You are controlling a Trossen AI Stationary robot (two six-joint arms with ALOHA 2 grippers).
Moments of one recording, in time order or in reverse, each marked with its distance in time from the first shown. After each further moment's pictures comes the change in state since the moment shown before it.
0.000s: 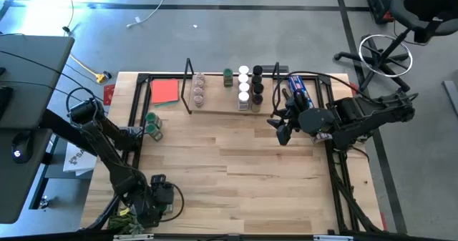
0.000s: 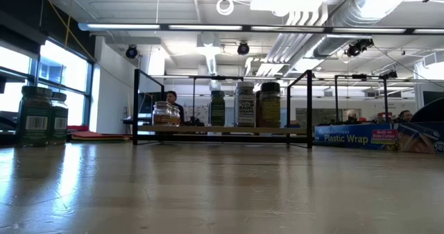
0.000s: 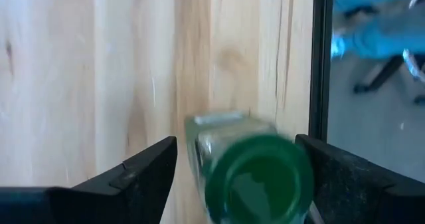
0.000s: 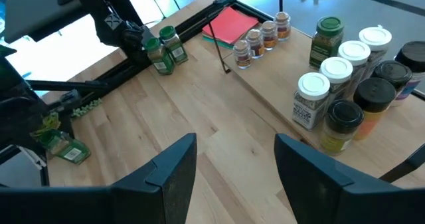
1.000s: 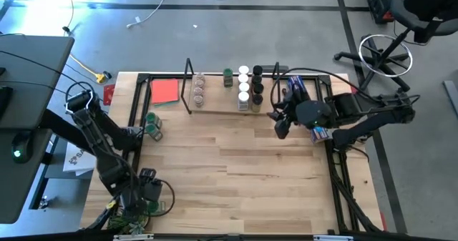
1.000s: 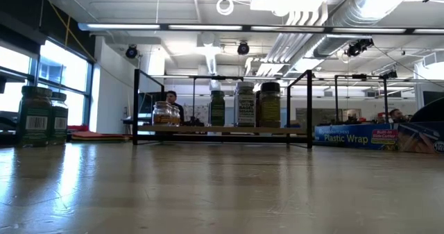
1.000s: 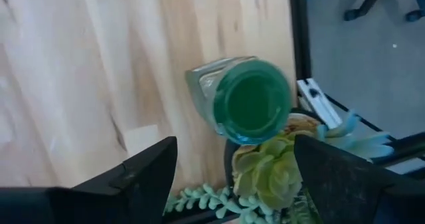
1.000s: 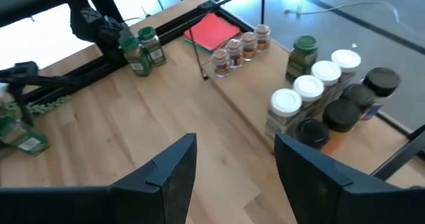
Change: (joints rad) left arm -0.027 -0.151 0.029 -0.232 0.173 0.142; right arm -0.077 0.000 0.000 0.000 -0.003 -0.146
